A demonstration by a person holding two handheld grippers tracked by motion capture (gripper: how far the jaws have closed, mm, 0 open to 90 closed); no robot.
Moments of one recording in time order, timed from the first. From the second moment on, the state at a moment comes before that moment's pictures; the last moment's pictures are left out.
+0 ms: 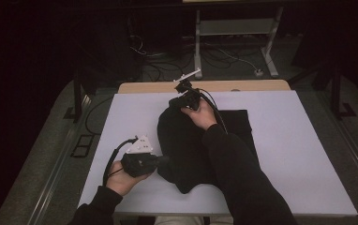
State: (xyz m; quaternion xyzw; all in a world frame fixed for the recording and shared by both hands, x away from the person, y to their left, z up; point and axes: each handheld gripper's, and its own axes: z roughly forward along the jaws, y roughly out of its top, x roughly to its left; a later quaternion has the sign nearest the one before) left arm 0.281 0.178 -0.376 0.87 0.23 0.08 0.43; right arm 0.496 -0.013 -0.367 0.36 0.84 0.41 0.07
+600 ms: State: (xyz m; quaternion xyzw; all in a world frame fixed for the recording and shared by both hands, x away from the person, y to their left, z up) left arm 0.281 0.146 -0.362 0.88 0.20 0.07 0.43; right arm 0.496 -0.055 -0.353 0.38 0.82 0.42 0.08
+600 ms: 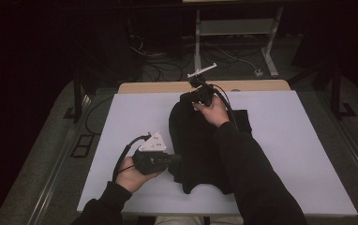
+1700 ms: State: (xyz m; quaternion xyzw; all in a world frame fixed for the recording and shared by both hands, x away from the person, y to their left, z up) left arm 0.283 0.086 -0.343 0.88 0.15 0.05 0.45; right arm 0.492 -0.131 -0.347 0.43 0.78 0.45 0.08
